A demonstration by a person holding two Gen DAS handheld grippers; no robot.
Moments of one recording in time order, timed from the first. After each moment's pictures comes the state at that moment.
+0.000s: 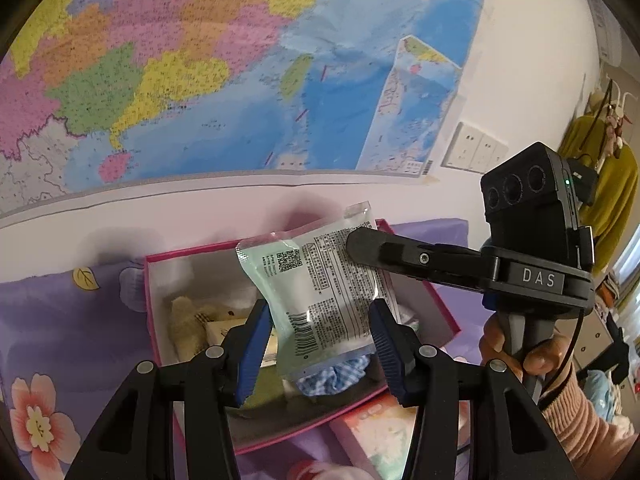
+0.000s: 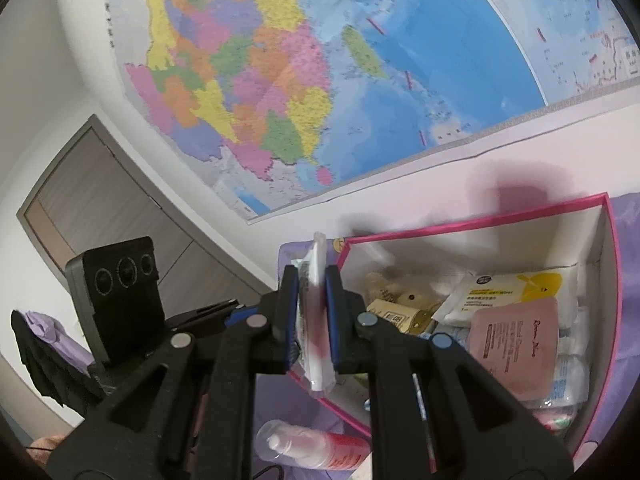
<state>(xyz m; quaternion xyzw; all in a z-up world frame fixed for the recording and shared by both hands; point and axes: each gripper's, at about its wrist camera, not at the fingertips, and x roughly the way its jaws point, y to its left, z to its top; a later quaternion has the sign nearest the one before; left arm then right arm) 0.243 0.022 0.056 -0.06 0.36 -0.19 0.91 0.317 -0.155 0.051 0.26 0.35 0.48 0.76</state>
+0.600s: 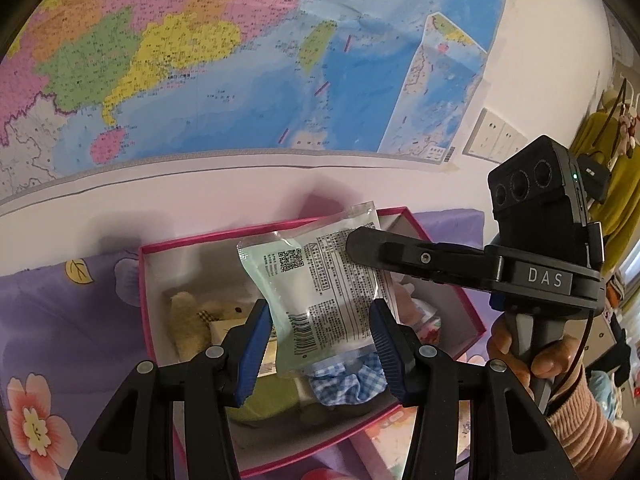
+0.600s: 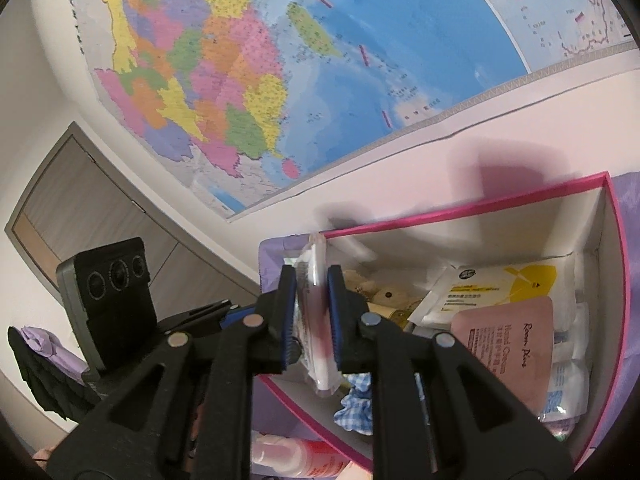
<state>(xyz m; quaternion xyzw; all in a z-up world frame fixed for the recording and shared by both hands) 0.270 0.023 0.039 -0.06 0.39 -0.18 0.90 0.337 -0.146 0.030 0.26 0.38 0.46 0.76</state>
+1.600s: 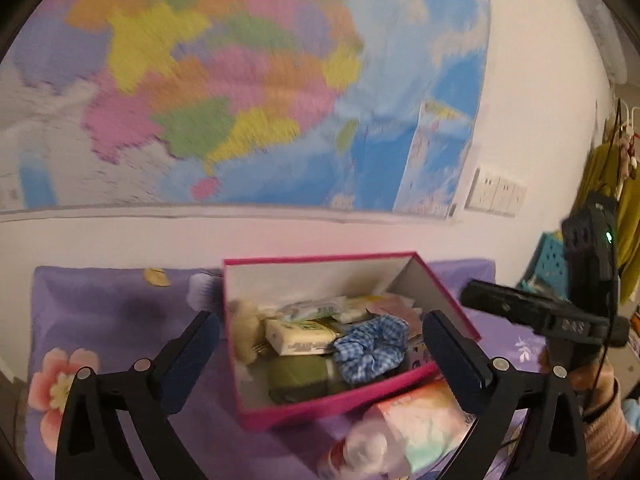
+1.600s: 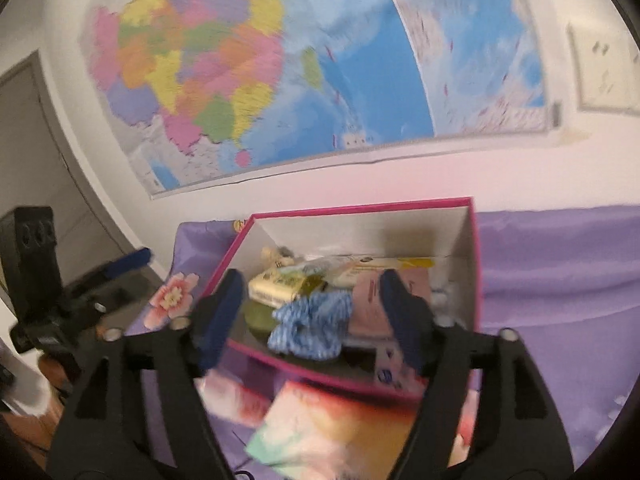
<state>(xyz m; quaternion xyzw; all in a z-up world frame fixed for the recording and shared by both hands) 0.156 0.053 0.060 -0.07 0.24 -0.10 0.96 0.236 -0.190 0.066 0.10 0.33 0.33 0.88</state>
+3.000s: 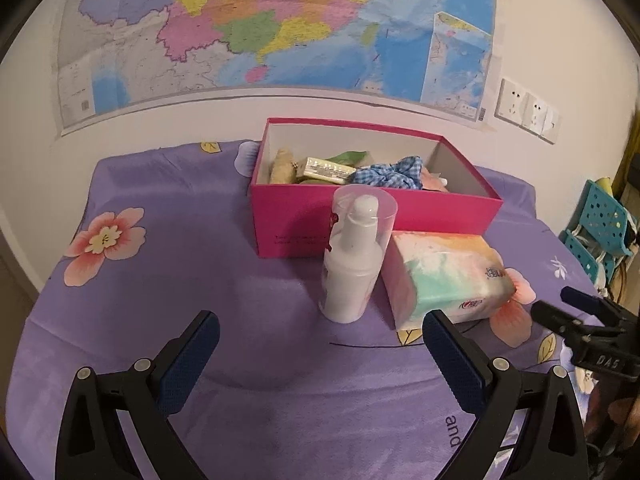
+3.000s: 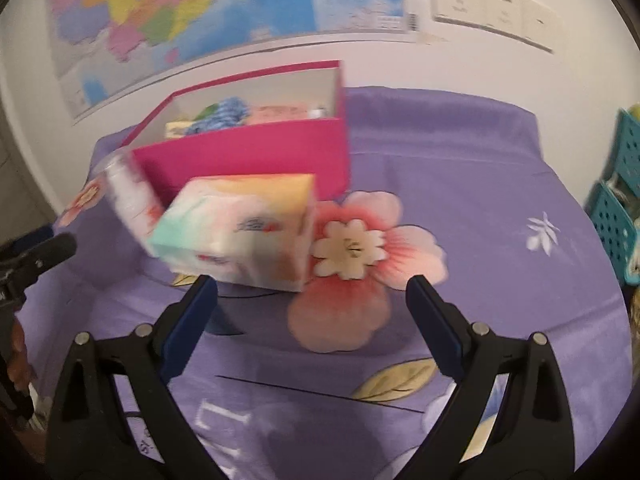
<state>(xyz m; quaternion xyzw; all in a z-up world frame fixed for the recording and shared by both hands) 0.061 0.005 -0.029 -0.06 0.34 0.01 0.94 0.102 -0.245 -0.019 0.02 0.40 0.16 0.90</state>
